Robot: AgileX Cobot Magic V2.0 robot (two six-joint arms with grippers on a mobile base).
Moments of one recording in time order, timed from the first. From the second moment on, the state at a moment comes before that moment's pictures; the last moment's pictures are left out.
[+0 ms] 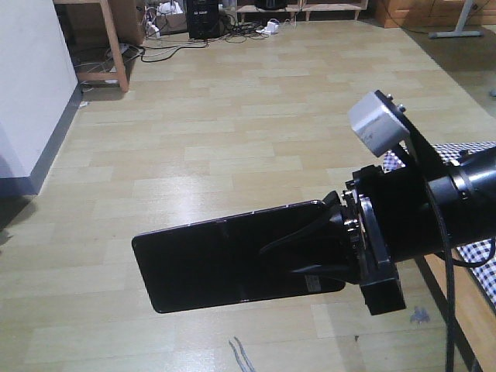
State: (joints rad) left arm 0.04 -0.01 0.03 -0.03 0.18 0.15; right arm 0.29 1.25 -1.00 1.13 1.22 -1.11
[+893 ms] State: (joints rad) left arm 0.04 -0.01 0.03 -0.03 0.18 0.15; right arm 0.29 1.25 -1.00 1.13 1.22 -1.11
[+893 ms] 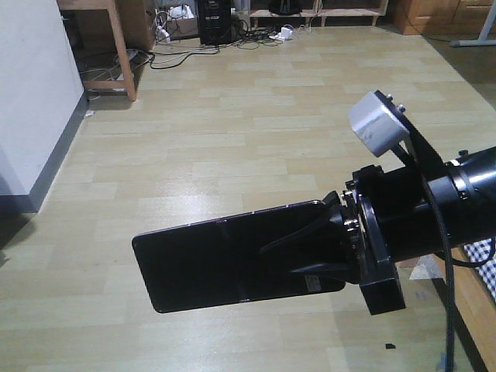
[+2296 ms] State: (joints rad) left arm 0.04 -0.01 0.03 -0.03 0.18 0.15; right arm 0.29 1.25 -1.00 1.13 1.22 -1.11
